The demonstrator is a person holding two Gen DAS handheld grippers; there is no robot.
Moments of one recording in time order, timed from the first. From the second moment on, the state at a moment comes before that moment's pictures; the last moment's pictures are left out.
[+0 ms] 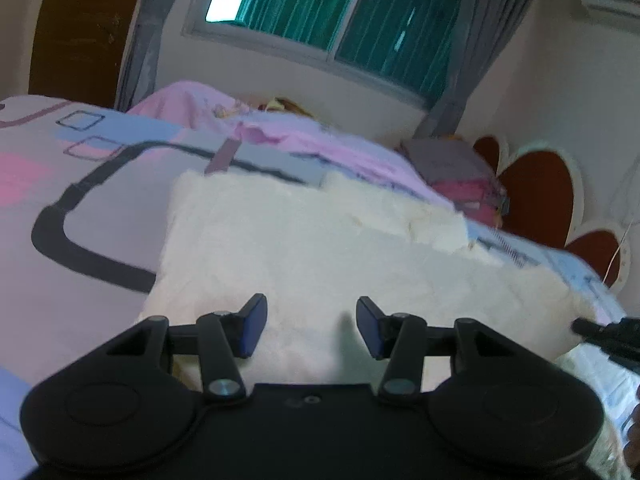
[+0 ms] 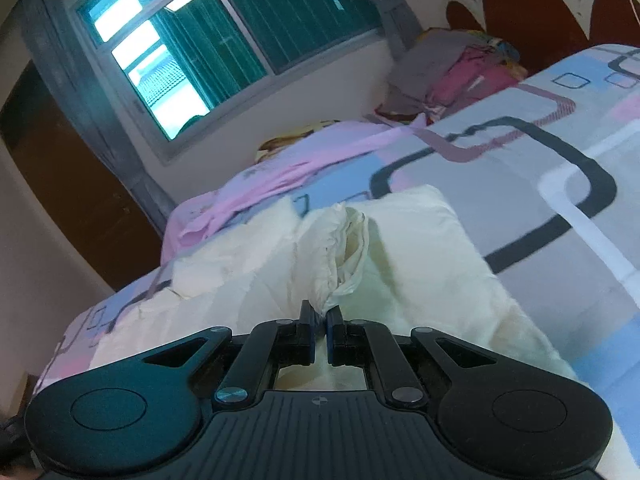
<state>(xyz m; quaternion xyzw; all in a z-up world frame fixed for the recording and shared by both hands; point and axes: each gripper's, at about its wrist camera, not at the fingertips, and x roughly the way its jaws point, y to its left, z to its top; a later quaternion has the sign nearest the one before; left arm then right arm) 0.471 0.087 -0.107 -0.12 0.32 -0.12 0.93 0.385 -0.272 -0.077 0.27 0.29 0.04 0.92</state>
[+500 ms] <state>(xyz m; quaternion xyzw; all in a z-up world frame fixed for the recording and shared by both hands) 0.471 0.110 -0.109 -0.09 0.32 -0.11 0.94 0.412 -0.282 -0.087 0.26 0.33 0.06 0.91</state>
